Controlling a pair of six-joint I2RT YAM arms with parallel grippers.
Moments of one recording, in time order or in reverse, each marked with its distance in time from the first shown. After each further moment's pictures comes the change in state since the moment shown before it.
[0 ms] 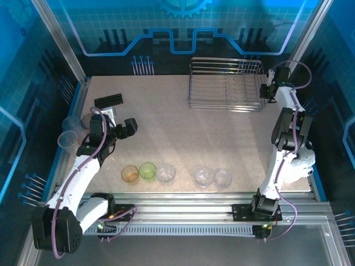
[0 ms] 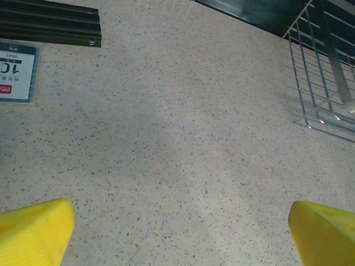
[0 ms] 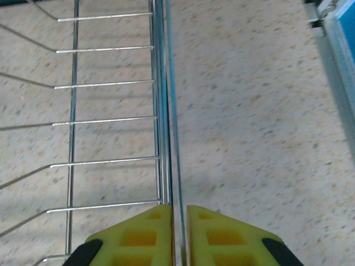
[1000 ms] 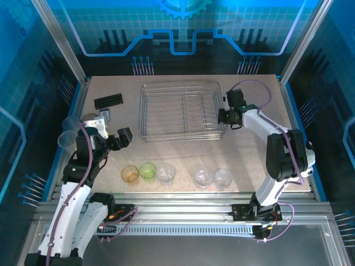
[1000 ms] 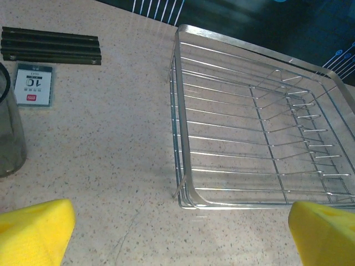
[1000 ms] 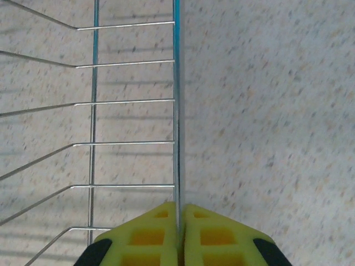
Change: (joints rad) left arm -0.018 -0.358 0.023 -0.293 0.000 0.029; right arm 0.473 -0.513 -0.669 0.051 0.055 0.323
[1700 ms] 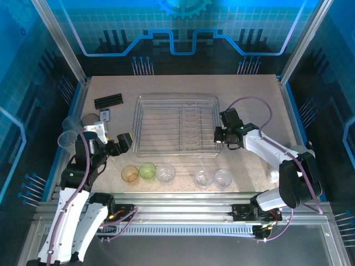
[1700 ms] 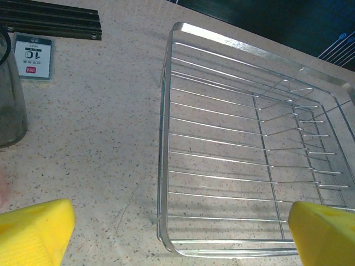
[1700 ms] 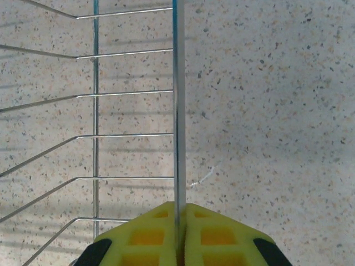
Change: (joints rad) left arm -0.002 -0.052 0.000 -0.104 0.020 -0.016; right arm 0.162 -0.278 -0.275 -0.046 0.064 0.207
